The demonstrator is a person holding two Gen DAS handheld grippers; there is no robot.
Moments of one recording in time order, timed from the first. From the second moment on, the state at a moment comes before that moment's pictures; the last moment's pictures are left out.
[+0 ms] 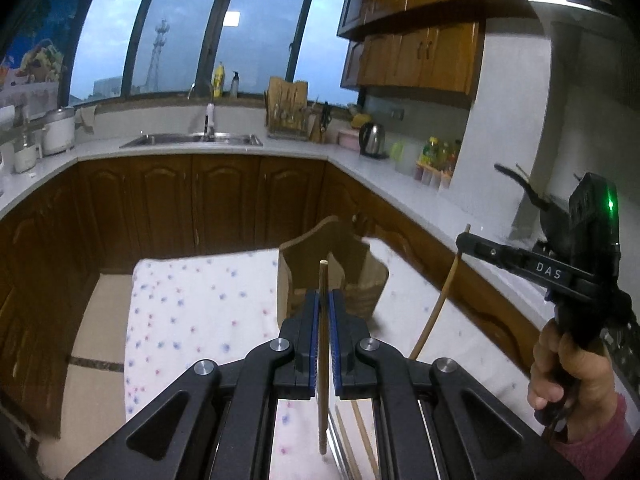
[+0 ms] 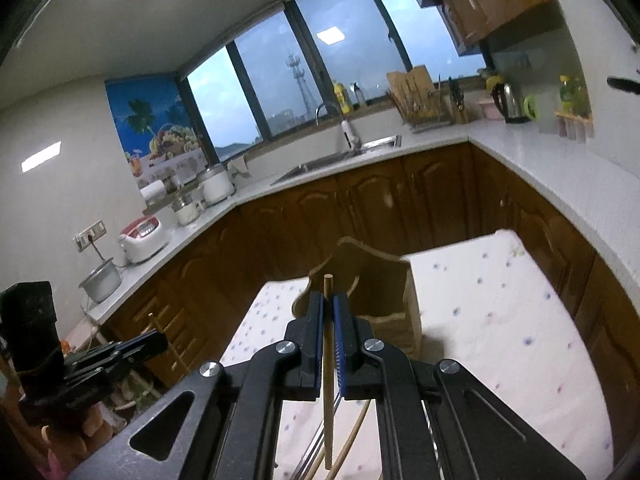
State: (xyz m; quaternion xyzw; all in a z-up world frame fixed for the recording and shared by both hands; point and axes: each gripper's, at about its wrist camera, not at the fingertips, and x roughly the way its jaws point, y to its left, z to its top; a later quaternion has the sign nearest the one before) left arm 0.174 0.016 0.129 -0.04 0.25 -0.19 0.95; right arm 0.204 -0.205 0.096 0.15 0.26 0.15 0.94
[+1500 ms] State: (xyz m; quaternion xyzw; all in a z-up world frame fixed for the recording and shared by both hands) left arm 0.379 -0.046 0.032 -0.11 0.19 -0.08 0.97; right arm 0.333 -0.253 0.044 0.22 0.19 0.06 0.95
